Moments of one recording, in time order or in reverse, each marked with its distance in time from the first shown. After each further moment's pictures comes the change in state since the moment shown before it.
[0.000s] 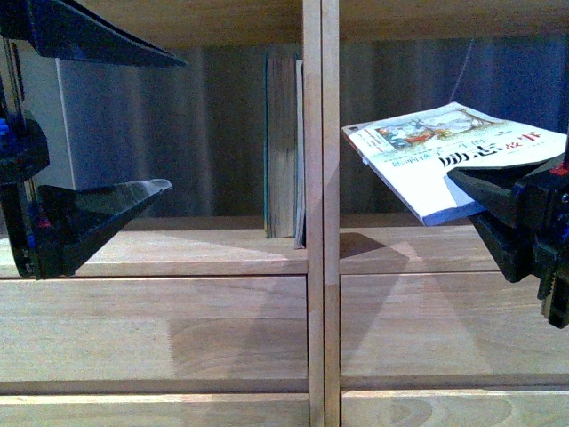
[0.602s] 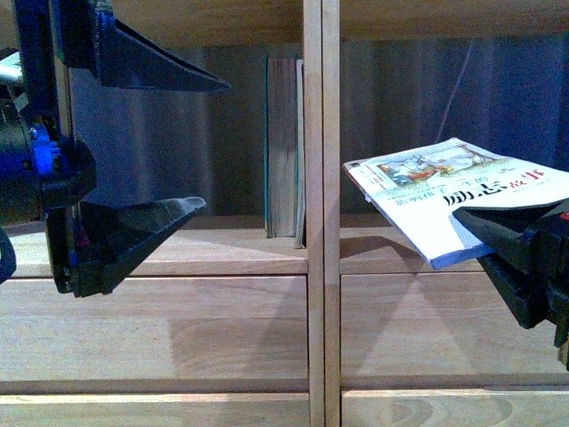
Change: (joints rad) left arm -0.085 0.028 0.000 -0.013 -0.045 0.032; right arm 0.000 0.000 -0.079 0.000 0.000 0.015
